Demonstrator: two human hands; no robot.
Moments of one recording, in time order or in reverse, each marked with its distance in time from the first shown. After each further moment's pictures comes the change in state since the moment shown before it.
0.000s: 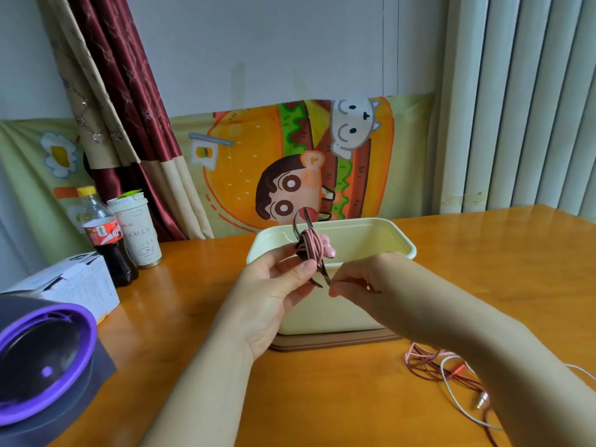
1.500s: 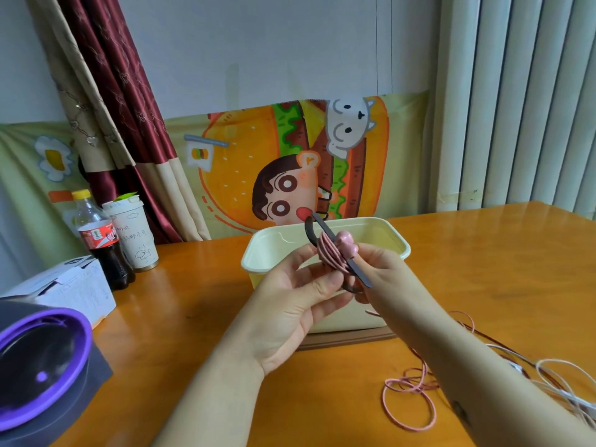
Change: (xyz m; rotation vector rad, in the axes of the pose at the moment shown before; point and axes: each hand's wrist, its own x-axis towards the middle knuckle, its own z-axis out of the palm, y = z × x) left_hand -0.005 -0.005 0.018 -0.203 -0.209 -0.066; right_hand 0.018 0.017 0.030 0.831 0.279 0.188
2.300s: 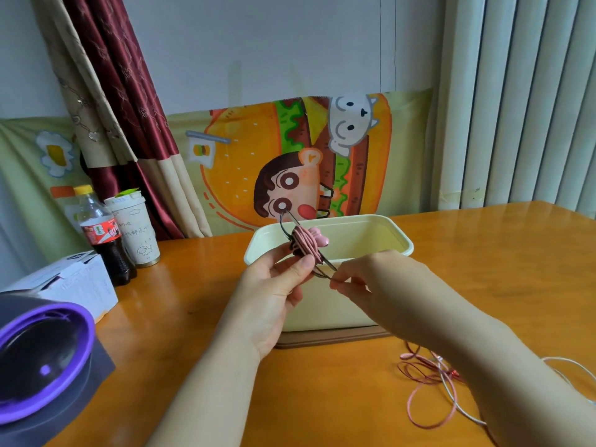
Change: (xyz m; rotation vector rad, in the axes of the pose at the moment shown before) left_hand -0.001 0.005 -0.009 0.291 0.231 0.101; right_hand -0.016 -0.026 -0.008 -0.999 -0.141 -0.214
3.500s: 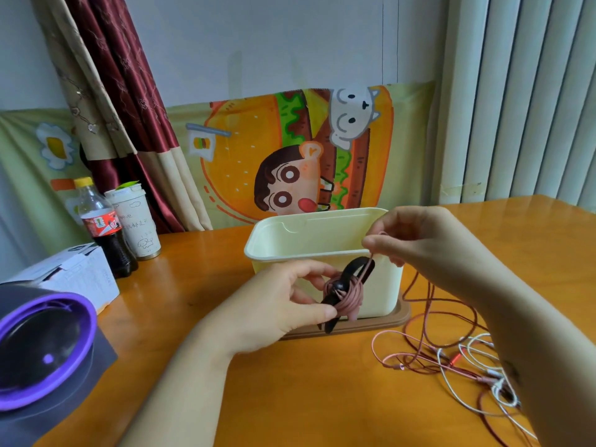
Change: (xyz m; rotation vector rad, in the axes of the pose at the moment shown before) left_hand -0.004 0.005 -0.021 0.749 -0.391 0.032; right_hand 0.003 0.037 -0.022 0.690 0.156 0.004
